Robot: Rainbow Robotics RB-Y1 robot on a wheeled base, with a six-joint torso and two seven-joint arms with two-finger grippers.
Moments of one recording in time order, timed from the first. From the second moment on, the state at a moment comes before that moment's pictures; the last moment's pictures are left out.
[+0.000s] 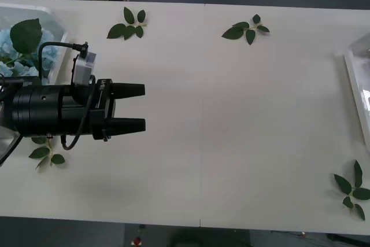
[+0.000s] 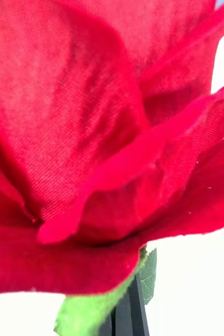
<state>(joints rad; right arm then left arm) -0.36 -0.95 -0.51 -1.25 -0.98 1.17 1.77 -0.20 0.69 -0.14 -1.74 2.12 1.17 -2.70</state>
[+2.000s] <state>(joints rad) -0.38 -1.01 -0.45 -1.13 -1.12 1.16 2.12 -0.20 0.26 0.15 -1.70 1.81 1.37 -2.61</state>
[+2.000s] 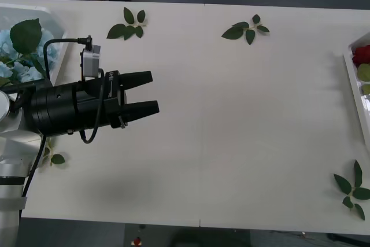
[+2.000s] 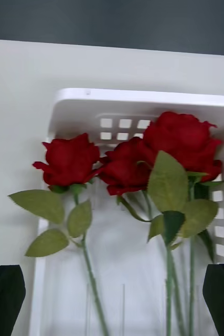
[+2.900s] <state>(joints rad) -0.38 -0.87 -0.26 -1.50 -1.46 1.56 2.67 -0.20 0.26 0.15 -1.70 1.81 1.37 -2.61</state>
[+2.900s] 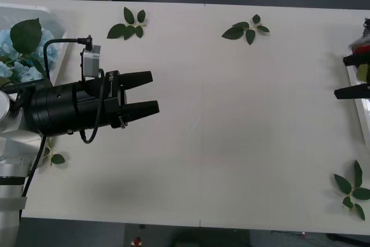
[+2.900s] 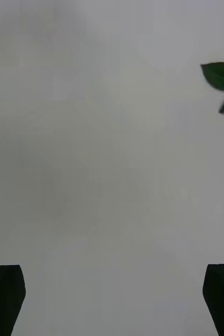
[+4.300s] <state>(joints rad) -0.38 -0.86 0.27 -1.75 -1.66 1.24 2.68 -0.20 0.26 0.15 -1.70 1.81 1.37 -2.61</state>
